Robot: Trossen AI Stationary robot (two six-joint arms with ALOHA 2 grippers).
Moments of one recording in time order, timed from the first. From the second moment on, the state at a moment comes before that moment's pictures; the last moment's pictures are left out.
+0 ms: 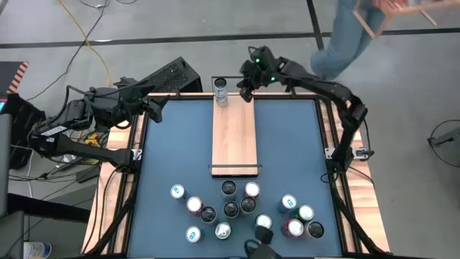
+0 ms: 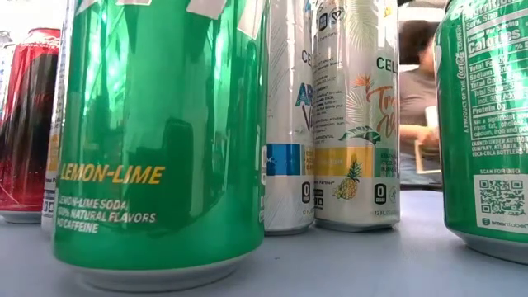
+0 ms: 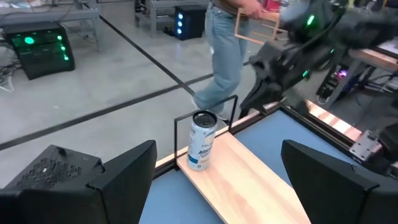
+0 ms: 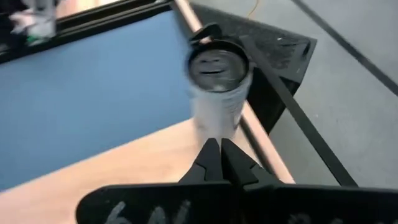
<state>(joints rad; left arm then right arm) 0.10 0.89 1.38 -0.78 -0.72 -0.36 -0.63 1.82 1.75 -0.63 -0.22 -0.14</state>
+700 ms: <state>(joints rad) 0.10 0.89 1.38 -0.78 -0.63 -0.29 -0.15 1.48 1.92 -1.55 -0.14 0.39</state>
